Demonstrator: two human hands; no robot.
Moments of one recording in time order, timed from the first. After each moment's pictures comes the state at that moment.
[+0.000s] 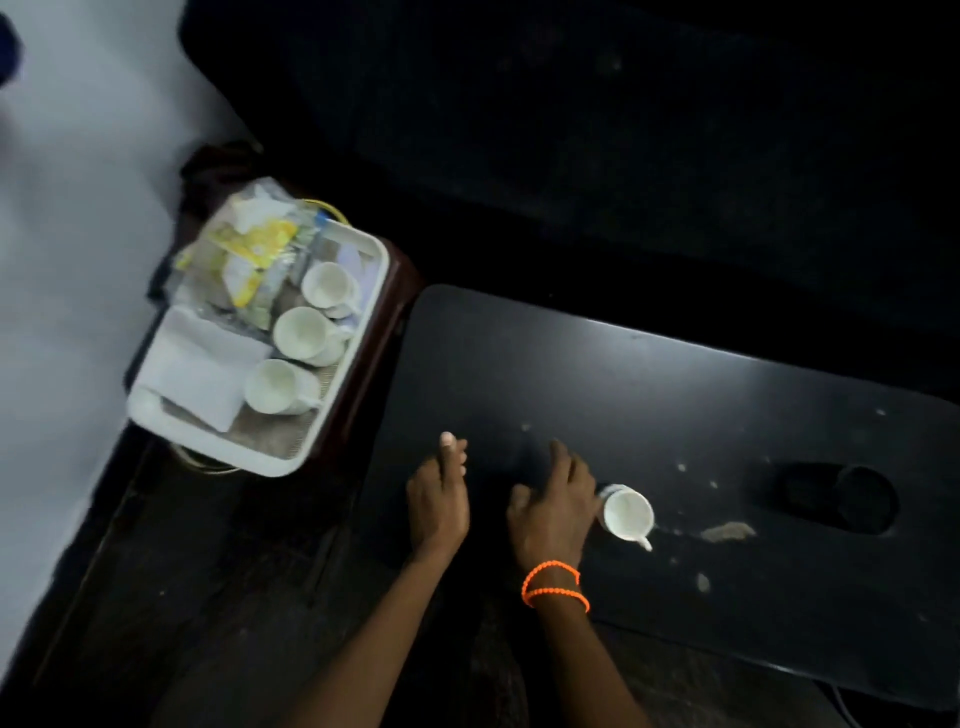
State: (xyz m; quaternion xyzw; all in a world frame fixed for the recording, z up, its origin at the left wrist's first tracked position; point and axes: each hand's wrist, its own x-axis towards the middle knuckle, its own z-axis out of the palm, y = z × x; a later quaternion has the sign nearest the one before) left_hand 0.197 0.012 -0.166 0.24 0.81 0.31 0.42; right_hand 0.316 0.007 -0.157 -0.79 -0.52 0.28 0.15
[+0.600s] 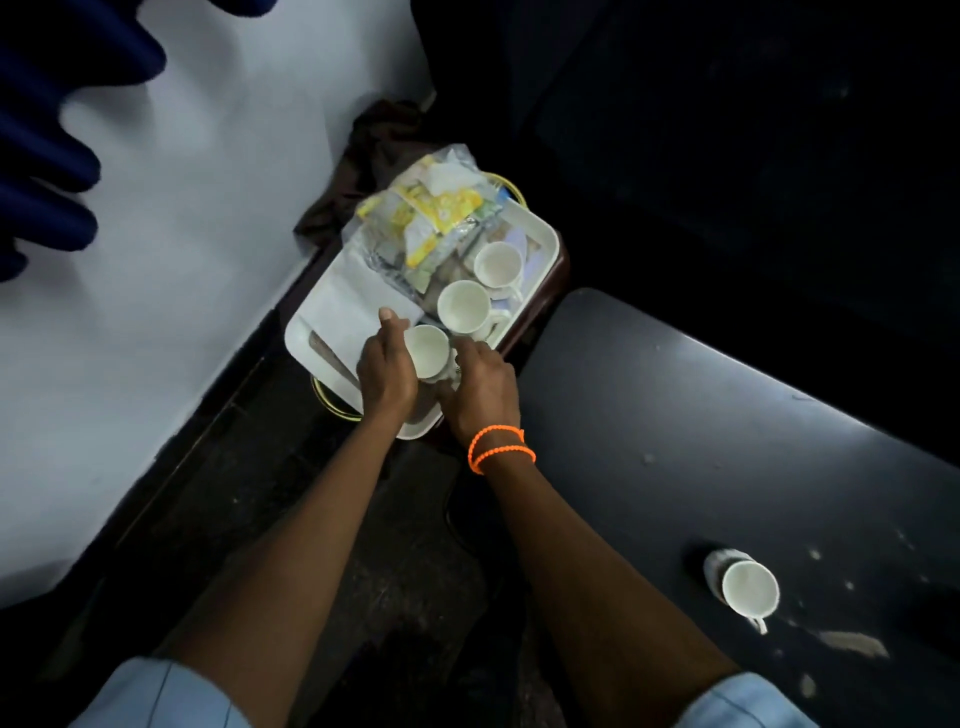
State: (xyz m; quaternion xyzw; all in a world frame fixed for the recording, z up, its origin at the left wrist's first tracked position) left_hand -0.020 0.079 -0.141 0.16 0.87 0.35 0.30; right_hand 0.094 0.100 -0.143 -0.51 -0.76 0.39 0.12
